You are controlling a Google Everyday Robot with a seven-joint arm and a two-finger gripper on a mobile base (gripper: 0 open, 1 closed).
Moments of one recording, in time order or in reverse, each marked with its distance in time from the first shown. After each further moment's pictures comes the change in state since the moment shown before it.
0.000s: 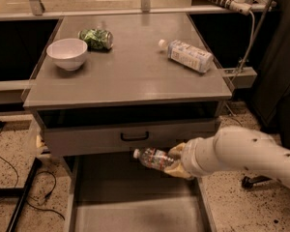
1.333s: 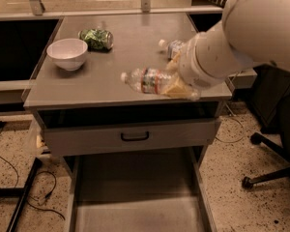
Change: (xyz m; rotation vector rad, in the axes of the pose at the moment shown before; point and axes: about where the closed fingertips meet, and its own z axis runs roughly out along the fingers) arm -0.172 -0.109 -0.190 0.208 0.047 -0.209
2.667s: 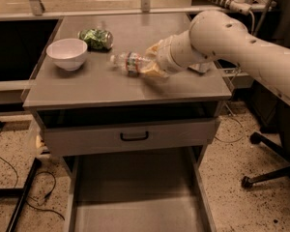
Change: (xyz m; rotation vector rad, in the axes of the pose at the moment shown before) arm -0.012 -0.092 0.155 0.029 -0.233 -0.029
